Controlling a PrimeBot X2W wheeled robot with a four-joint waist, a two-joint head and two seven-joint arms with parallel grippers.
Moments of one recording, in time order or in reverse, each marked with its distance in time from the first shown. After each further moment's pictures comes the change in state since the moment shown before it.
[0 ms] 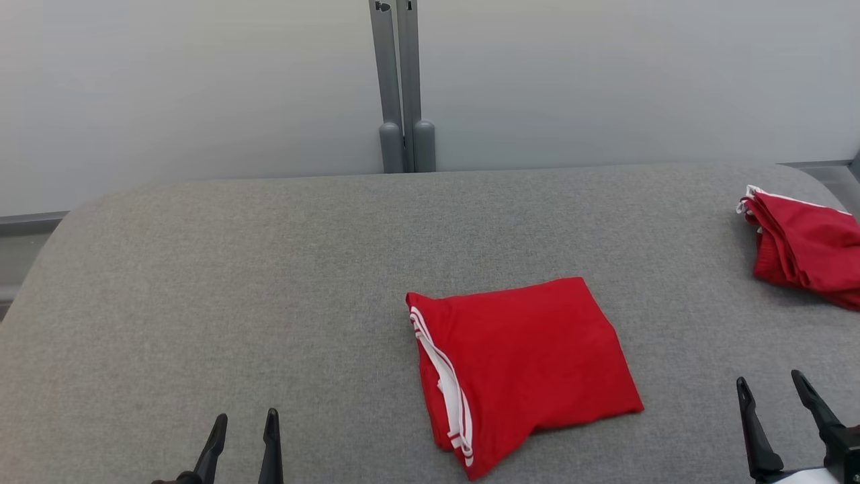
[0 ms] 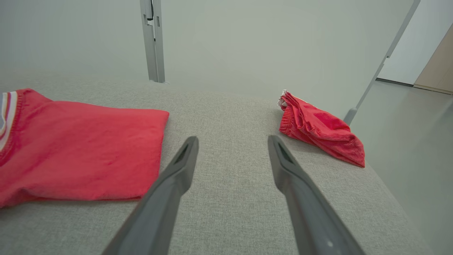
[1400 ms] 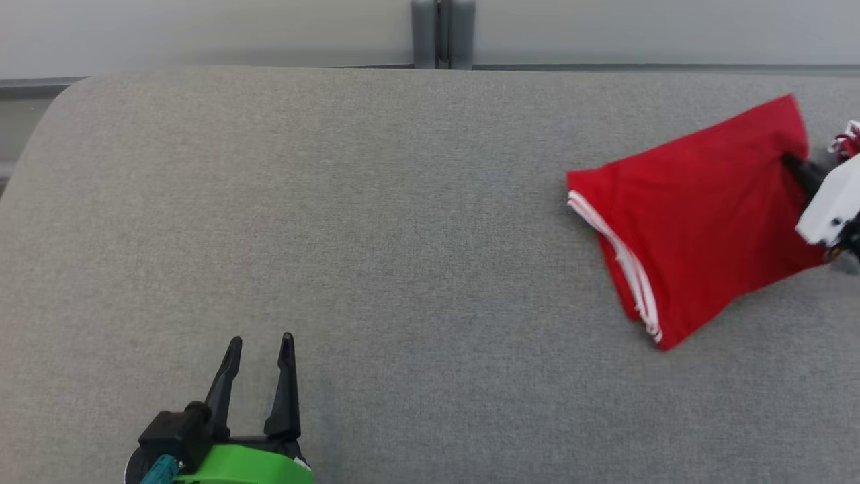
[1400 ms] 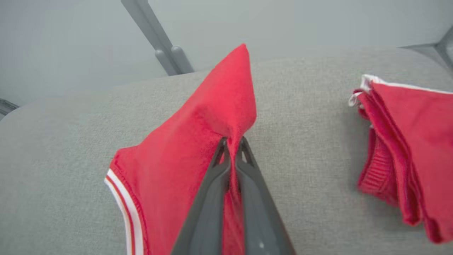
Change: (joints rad) left arm -0.151 0.000 -0.061 -0.018 -0.052 0.021 0.000; right arm -0.814 -0.281 0.223 0.423 0.648 0.000 0.648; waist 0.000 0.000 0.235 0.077
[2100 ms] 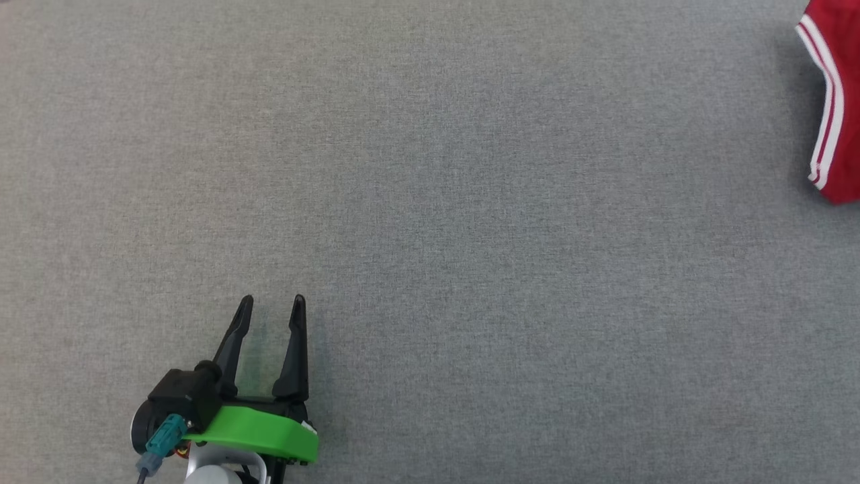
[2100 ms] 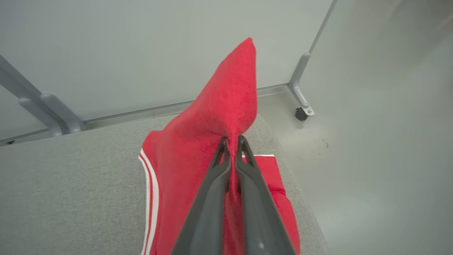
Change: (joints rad) left arm -0.114 -0.001 -0.020 0.047 0.024 -0.030 0.000; right arm -0.280 -0.214 -0.269 0.021 -0.266 0.000 0.150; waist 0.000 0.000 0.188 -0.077
